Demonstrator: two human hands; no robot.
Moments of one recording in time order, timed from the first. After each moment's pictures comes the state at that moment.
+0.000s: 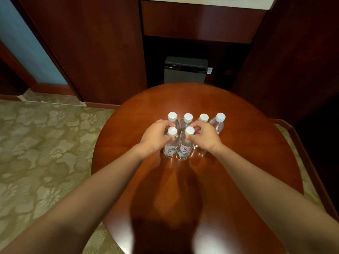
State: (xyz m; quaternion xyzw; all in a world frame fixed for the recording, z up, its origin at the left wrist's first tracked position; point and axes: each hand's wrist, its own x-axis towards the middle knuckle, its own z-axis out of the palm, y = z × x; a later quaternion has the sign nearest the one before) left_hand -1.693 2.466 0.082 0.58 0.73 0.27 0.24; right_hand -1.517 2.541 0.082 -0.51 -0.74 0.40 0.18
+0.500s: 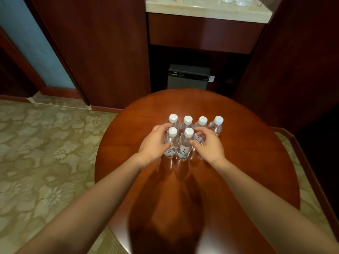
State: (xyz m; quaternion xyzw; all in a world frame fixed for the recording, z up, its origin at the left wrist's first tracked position) left_hand -1.679 2.423 0.087 0.54 0.75 0.30 0.24; right_hand -1.489 2.505 0.082 -0.52 -0.75 0.33 0.24
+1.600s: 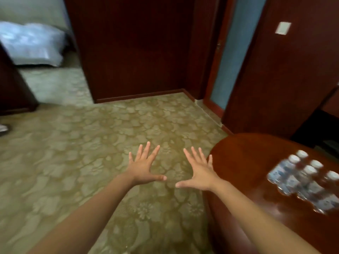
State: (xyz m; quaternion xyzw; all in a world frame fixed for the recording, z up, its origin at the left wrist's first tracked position) left_hand -1.547 1.902 0.115 0.13 0.98 0.11 0.14; right_hand -1.515 2.144 0.129 0.10 -0.97 0.16 -0.13
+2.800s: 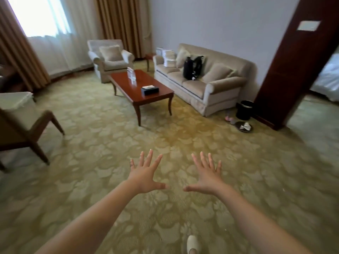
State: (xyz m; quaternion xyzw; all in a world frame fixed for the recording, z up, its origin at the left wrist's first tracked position) left_hand -1.227 1.219 0.108 -0.55 0.82 0.15 0.08; right_hand -1.470 1.266 0.111 0.68 -0.71 -0.03 -0.19
